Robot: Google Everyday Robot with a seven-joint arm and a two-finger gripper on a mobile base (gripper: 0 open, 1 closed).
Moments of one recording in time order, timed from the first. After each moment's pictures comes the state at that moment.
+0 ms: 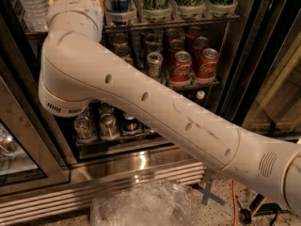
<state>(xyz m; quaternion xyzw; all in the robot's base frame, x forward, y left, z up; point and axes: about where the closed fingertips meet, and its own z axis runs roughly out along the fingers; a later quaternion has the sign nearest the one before) 0.637 0.128 1.091 -0.08 0.64 -0.01 0.76</state>
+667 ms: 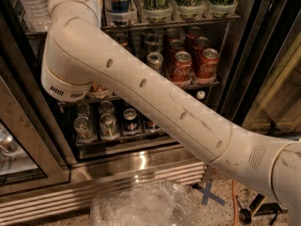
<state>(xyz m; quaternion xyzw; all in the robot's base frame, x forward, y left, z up) 0.663 0.139 1.097 -0.09 0.64 0.01 0.76</state>
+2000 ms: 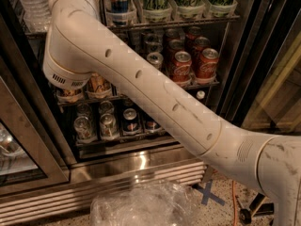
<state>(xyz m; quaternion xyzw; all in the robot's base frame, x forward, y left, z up) 0.691 0.150 1.094 -0.11 0.64 0.01 0.76</state>
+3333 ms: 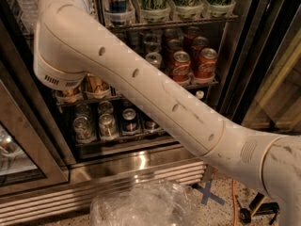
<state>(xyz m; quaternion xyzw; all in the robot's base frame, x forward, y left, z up) 0.669 0.162 1.125 -0.13 0.61 0.02 0.78</state>
